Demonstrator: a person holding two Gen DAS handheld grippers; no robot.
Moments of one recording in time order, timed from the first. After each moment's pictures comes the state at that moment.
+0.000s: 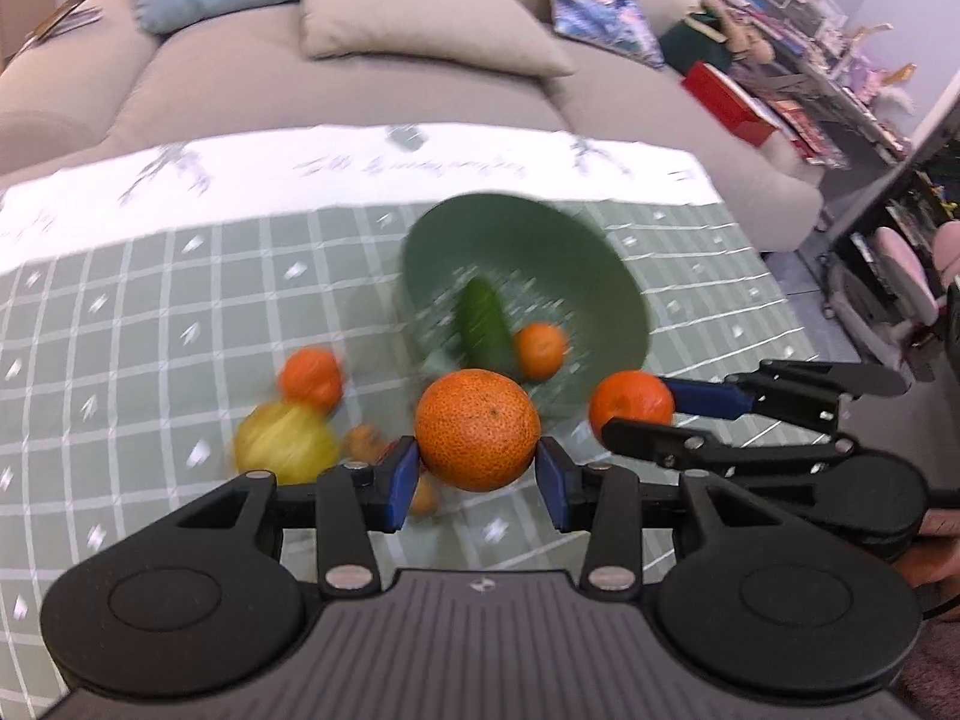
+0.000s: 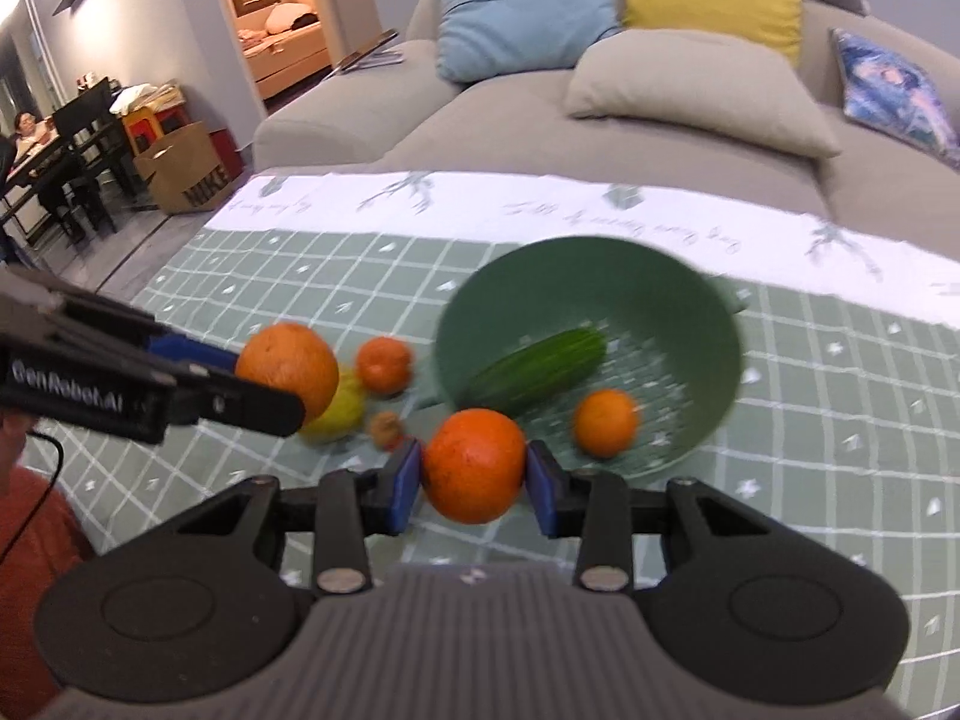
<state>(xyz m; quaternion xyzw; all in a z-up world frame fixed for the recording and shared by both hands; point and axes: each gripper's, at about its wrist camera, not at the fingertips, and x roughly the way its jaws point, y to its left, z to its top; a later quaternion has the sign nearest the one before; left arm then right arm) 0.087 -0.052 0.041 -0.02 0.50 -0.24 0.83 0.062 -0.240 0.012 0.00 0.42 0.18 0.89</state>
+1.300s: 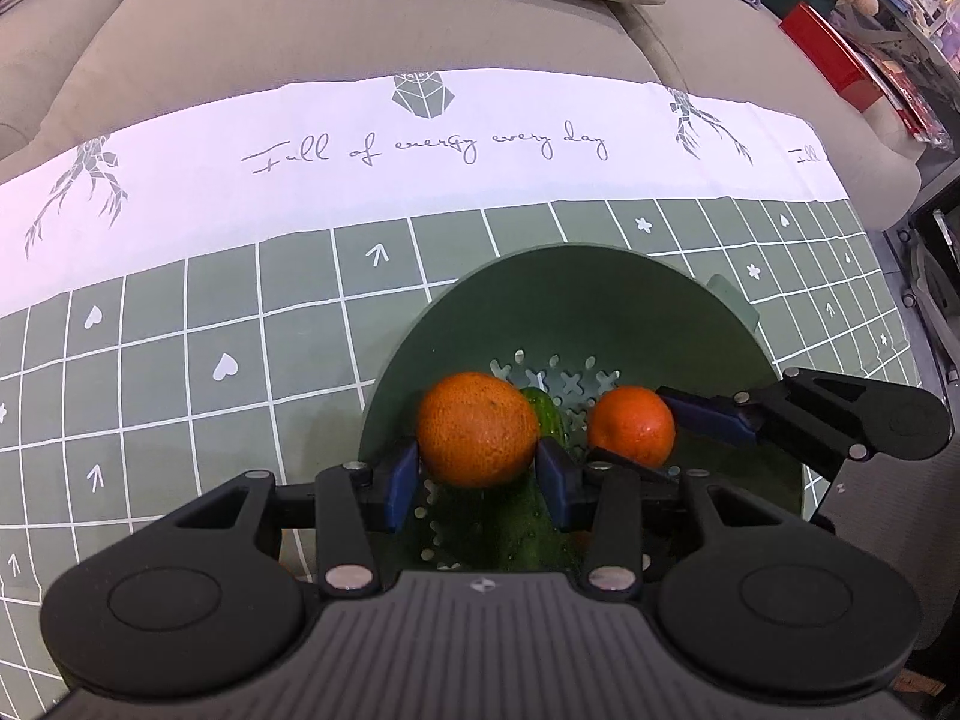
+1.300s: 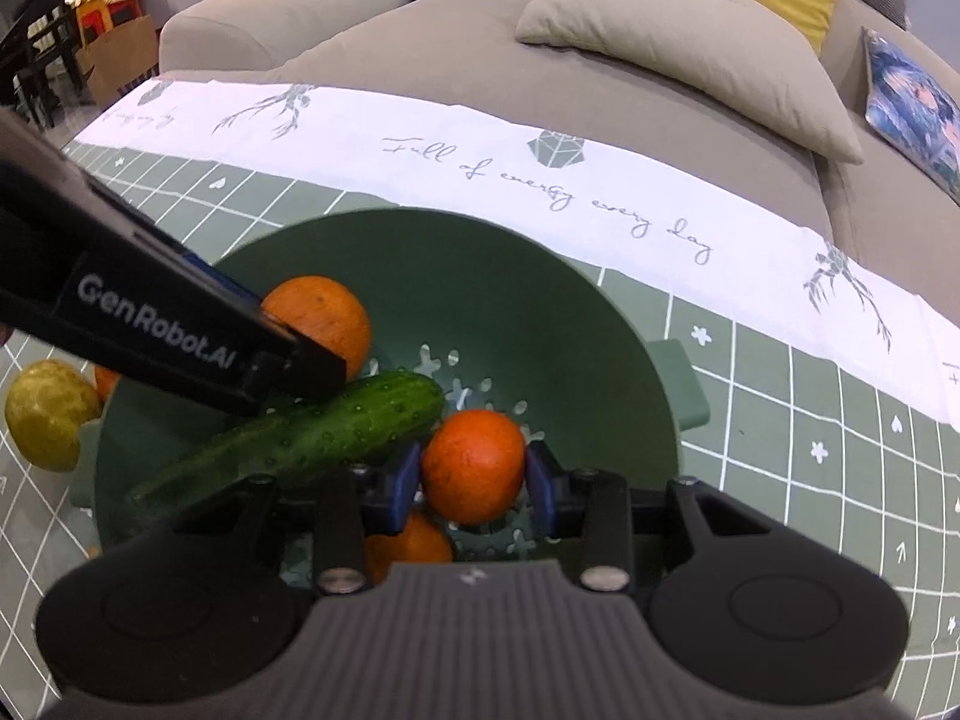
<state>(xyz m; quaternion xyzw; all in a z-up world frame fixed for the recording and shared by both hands) 0.239 -0.131 -0.043 0.01 0.58 -0.18 0.80 0.213 -0.255 -0.078 -0.10 0.48 0.15 0.86</state>
